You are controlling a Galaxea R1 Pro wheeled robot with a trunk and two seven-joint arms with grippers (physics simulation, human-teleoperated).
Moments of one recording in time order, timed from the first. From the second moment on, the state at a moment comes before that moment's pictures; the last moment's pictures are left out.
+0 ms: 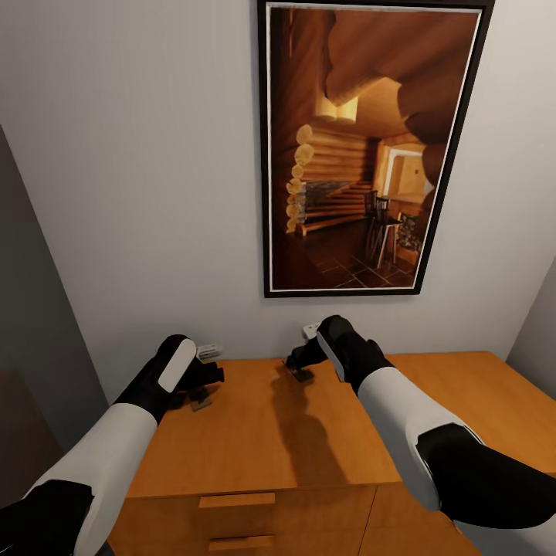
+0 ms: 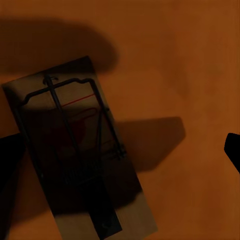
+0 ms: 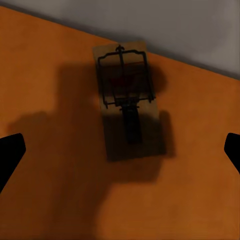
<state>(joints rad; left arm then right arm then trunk) -0.91 -0.01 -0.13 -0.77 0.70 1.03 0.57 -1.10 0.17 0.22 -0.52 0.05 0.92 0.21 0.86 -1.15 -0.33</state>
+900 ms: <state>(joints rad) -0.91 -0.01 -0.13 -0.77 0.70 1.03 0.57 -1.10 0.17 0.22 -0.51 0.05 0.92 0.20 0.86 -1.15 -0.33</state>
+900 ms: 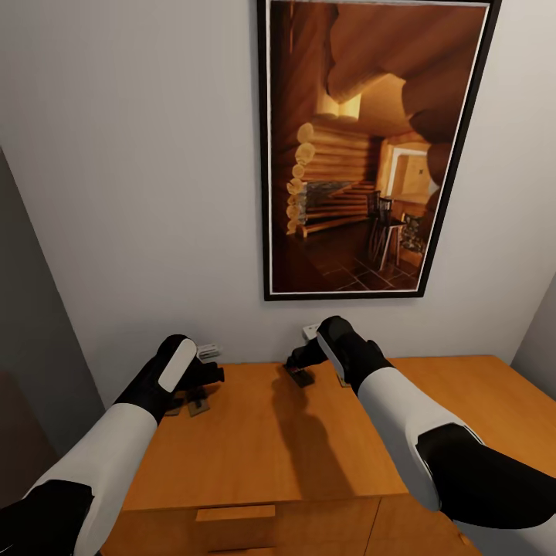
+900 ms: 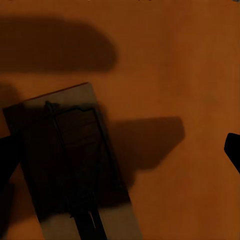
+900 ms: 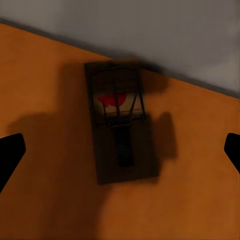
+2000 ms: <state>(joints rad) -0.91 -0.02 -0.13 -0.77 0.70 1.03 0.57 -1.10 0.17 0.24 -0.26 0.06 0.70 0.20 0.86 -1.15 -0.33</state>
